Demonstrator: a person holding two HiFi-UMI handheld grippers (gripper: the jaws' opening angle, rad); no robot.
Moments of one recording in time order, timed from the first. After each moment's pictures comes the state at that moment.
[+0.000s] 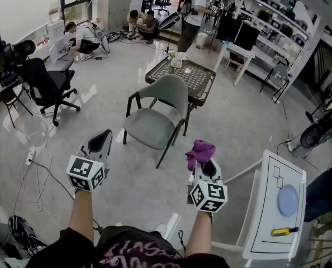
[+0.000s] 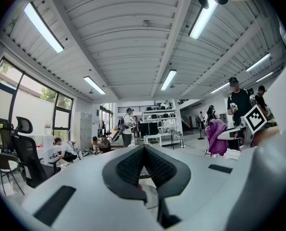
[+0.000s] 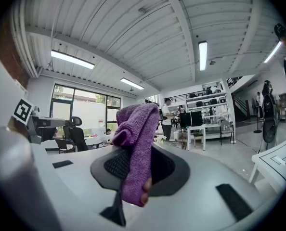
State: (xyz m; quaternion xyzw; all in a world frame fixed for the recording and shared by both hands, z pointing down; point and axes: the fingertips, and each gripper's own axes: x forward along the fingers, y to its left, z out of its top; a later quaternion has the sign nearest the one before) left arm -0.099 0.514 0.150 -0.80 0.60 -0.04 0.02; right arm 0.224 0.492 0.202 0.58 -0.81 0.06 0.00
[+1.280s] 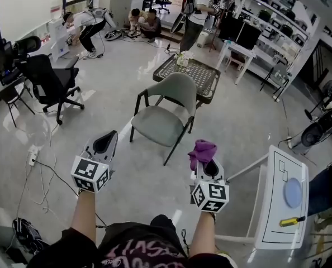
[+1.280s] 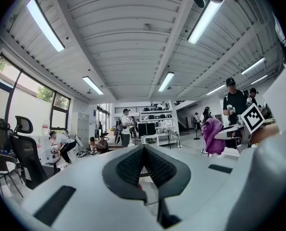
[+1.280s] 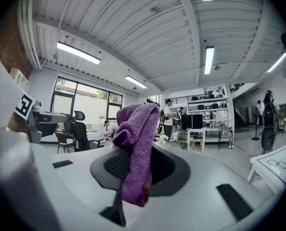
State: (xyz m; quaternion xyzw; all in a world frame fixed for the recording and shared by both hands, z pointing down) left arm -0.172 0.553 0.157 -0.82 0.57 -0.03 0.02; right arm 0.137 0.539 0.203 0.59 -0.81 0.03 0.03
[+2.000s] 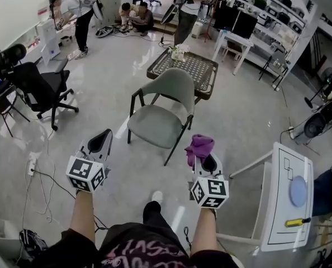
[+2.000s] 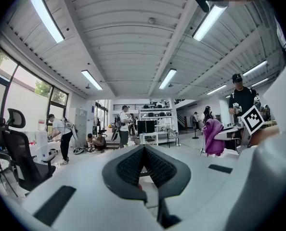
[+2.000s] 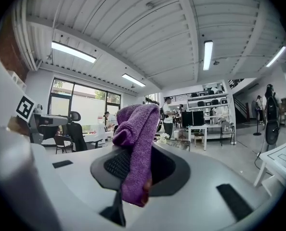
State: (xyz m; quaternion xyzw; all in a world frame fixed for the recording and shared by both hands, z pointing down) left arm -0.182 0.458 0.179 -0.82 0.56 -0.04 0.01; right arm 0.129 0.451 0.224 0.59 -0.80 0.05 0.02
